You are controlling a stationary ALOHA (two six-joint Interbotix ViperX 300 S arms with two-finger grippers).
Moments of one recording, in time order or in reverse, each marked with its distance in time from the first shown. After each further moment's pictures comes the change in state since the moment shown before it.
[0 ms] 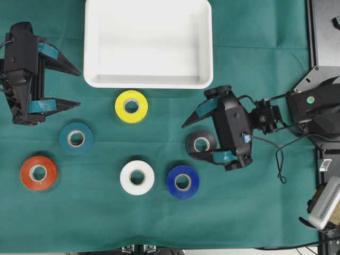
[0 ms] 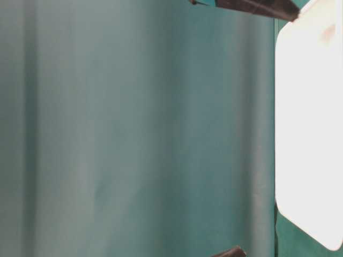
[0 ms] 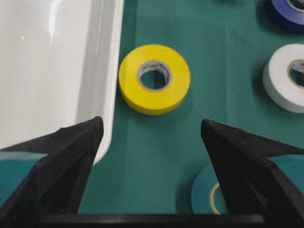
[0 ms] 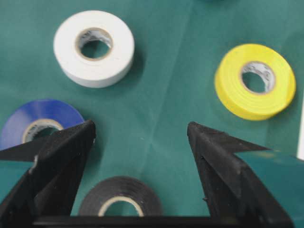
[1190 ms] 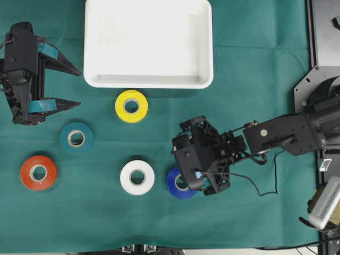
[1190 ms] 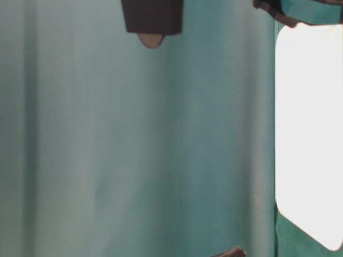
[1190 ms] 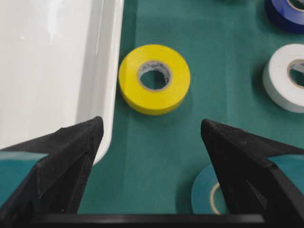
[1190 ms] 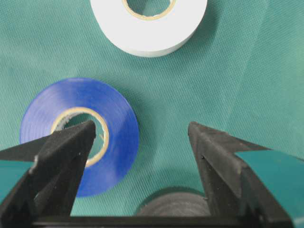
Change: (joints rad) left arm -0.002 0.000 0.000 0.002 0.000 0.000; right arm 0.100 0.314 -0.192 0.002 0.155 0.083
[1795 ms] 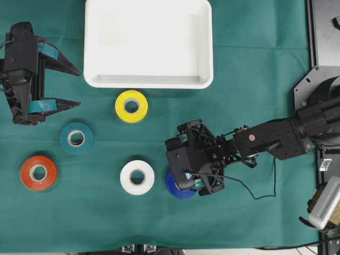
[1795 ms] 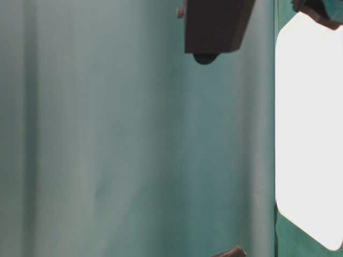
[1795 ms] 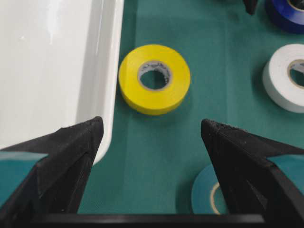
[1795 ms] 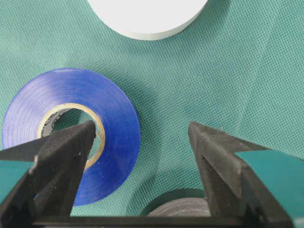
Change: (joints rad) left arm 0.002 0.000 0.000 -0.002 0.000 0.000; right arm 0.002 0.077 -0.014 -0.002 0.000 0.032
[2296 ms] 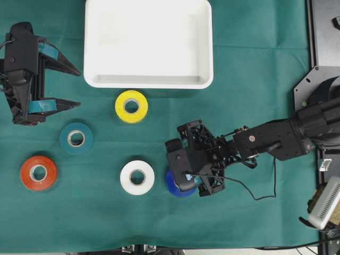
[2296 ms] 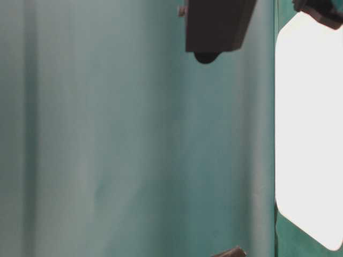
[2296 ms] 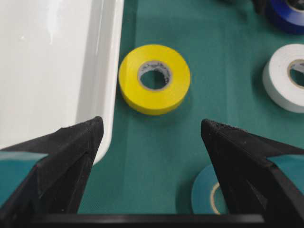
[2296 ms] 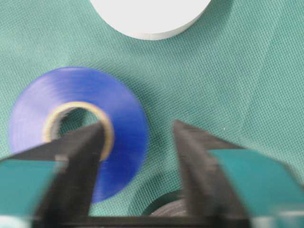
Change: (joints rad) left arm -0.002 0.002 0.000 0.002 0.000 0.002; right arm 0.006 0.000 0.000 -0.012 -0.002 0.000
